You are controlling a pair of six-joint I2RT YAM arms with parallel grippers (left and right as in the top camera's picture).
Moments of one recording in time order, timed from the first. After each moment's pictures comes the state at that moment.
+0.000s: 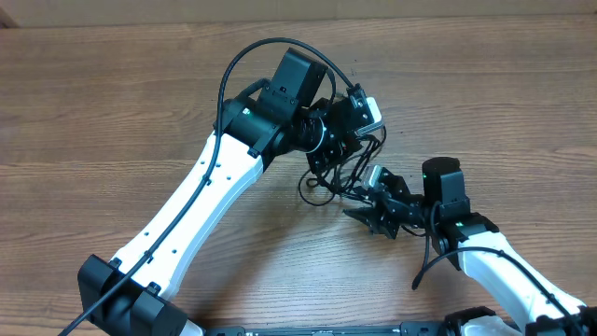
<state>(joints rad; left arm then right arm) -0.58 1.68 1.63 -0.89 0.55 0.52 0.23 1.29 0.47 0.02 -0.80 -0.56</state>
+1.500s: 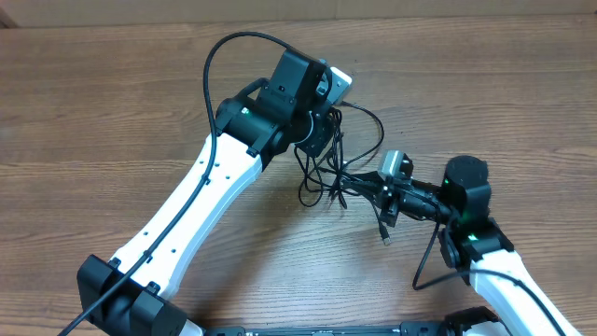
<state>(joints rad) -0.56 1.68 1.63 -0.89 0.10 0.07 0.23 1.09 0.47 0.33 -0.94 -0.27</state>
